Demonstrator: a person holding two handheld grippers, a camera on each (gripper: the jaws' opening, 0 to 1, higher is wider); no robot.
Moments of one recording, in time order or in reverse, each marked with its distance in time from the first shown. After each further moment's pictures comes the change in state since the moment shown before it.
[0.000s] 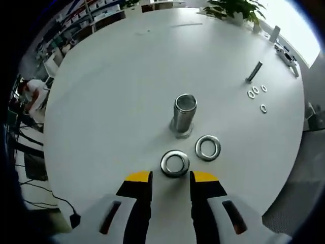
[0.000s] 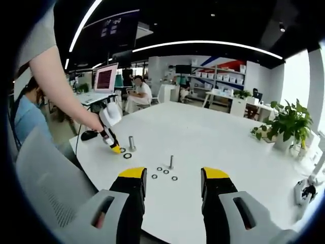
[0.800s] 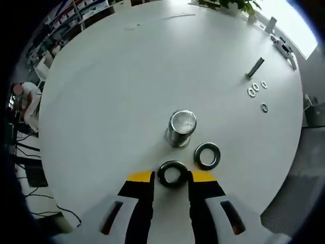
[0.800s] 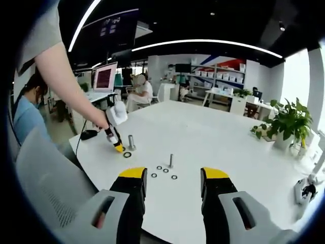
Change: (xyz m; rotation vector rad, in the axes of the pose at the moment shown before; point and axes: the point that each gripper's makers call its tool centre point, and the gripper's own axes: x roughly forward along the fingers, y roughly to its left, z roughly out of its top) left arm 0.008 -0.003 0.013 0.034 0.088 -0.036; right arm 0.001 -0.001 -0.002 0.004 0.010 0.000
